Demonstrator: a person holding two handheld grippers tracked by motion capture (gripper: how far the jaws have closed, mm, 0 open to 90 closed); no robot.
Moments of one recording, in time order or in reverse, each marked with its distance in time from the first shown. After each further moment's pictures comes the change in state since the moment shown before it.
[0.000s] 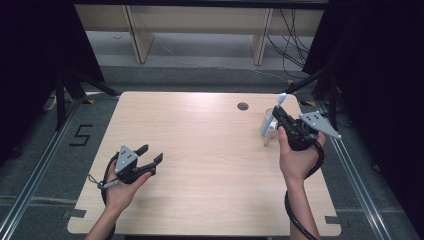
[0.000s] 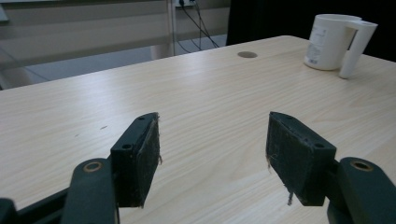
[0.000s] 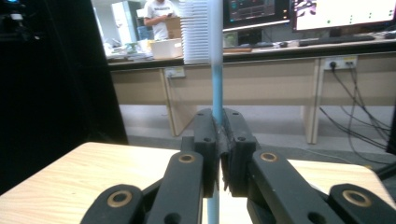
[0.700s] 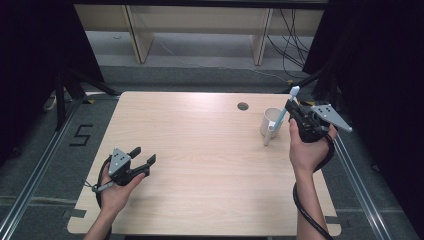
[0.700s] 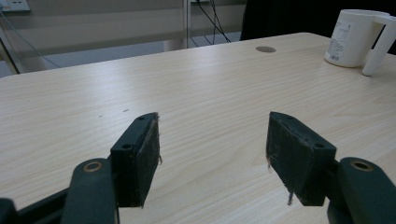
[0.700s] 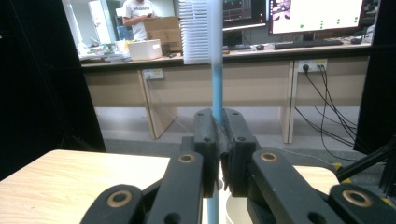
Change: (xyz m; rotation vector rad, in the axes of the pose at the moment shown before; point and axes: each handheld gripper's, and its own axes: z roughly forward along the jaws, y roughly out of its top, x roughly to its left) left arm 0.012 -0.012 -0.010 0.026 0.062 -0.041; right arm -0.030 0.011 0.007 0.001 -0.082 -0.009
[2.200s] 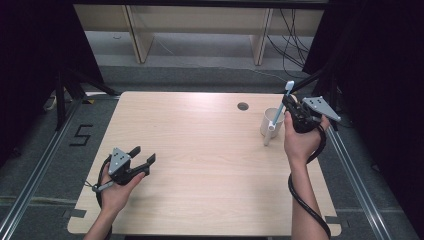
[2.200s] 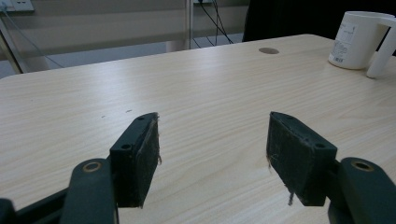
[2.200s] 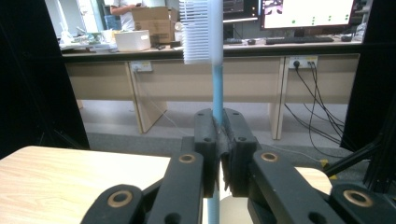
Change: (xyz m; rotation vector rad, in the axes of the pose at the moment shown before) left arm 0.002 0.000 0.001 -0.001 0.012 -0.006; right arm -0.005 -0.005 0.035 0.018 -0.040 -0.022
